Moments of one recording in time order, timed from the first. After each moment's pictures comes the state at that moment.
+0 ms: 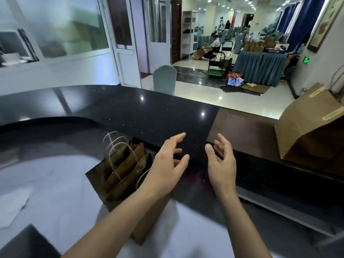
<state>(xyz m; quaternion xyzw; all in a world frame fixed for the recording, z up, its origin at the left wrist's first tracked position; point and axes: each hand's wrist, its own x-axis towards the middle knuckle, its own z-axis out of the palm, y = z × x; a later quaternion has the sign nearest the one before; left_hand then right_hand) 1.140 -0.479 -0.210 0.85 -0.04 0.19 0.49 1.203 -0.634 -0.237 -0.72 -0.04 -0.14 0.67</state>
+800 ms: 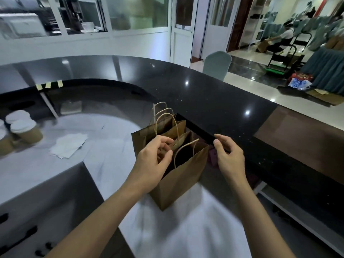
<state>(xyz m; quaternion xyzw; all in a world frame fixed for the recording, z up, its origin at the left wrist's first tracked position) 1.031 -0.415 -0.239 0.85 0.15 0.27 0.43 1.207 -0.579 -0.273 -0.78 -0.17 0.01 0.60</state>
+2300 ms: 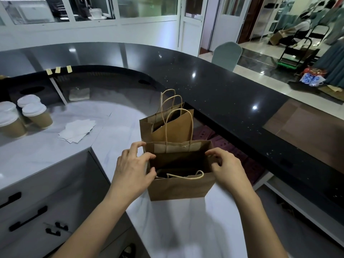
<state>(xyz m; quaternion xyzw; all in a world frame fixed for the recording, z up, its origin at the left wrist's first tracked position) 0.969 -0.396 -0.288 0.93 0.30 0.14 0.16 1.151 -0.593 -0.273 -0.91 -0.24 0.12 0.33</state>
